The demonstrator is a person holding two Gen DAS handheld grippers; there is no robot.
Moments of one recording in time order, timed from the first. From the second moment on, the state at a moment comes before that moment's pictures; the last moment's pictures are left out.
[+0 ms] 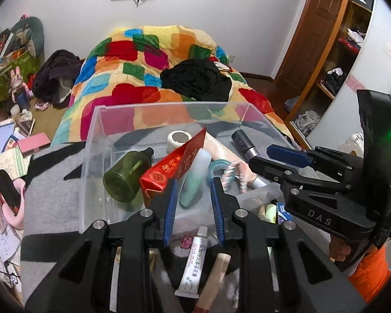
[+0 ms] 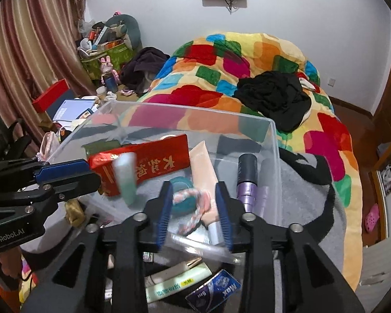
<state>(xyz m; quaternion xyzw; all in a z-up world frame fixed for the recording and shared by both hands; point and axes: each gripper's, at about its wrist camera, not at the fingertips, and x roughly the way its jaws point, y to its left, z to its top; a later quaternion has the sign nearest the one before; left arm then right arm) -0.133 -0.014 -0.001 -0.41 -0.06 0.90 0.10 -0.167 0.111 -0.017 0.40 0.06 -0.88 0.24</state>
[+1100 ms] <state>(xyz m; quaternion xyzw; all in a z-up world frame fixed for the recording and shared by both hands) -0.068 -0.016 -0.044 -0.45 -0.06 0.89 0.08 -0.125 0.175 -0.066 0.47 -0.03 -0.87 0.17</state>
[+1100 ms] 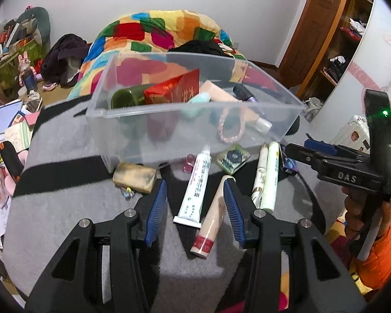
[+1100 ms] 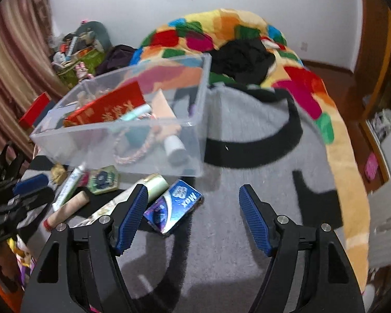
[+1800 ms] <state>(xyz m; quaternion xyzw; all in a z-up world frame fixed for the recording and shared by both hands) -0.092 -0.012 -0.061 -0.45 -0.07 0.88 0.09 -0.100 0.185 -0.072 0.45 0.01 -0.88 0.17</state>
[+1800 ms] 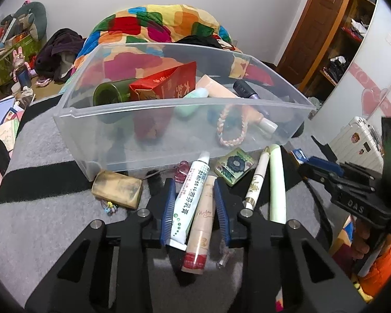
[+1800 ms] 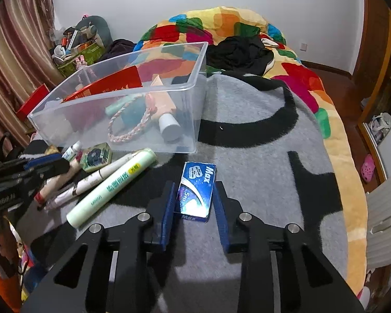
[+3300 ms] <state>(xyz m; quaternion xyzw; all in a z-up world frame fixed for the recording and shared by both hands) -0.056 -0.011 -0.011 -0.39 -0.04 0.91 0.09 -0.090 0.178 0.001 0.36 -0.01 -0.90 0.23</state>
